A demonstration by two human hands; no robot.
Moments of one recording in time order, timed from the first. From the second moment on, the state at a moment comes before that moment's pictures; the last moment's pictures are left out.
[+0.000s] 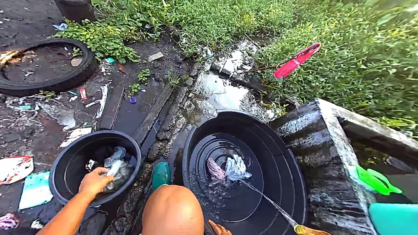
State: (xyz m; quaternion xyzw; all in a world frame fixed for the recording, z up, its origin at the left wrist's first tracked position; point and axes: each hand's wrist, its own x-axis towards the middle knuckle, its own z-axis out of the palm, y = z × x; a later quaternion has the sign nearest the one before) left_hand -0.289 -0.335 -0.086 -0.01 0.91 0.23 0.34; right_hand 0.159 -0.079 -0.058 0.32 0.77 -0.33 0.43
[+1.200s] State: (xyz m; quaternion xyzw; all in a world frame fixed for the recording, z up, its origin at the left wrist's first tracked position) left_hand -0.299 -0.292 -0.141 0.24 0.84 -0.15 0.46; right_hand 0.130 -0.081 -0.015 0.33 0.75 -0.35 0.46
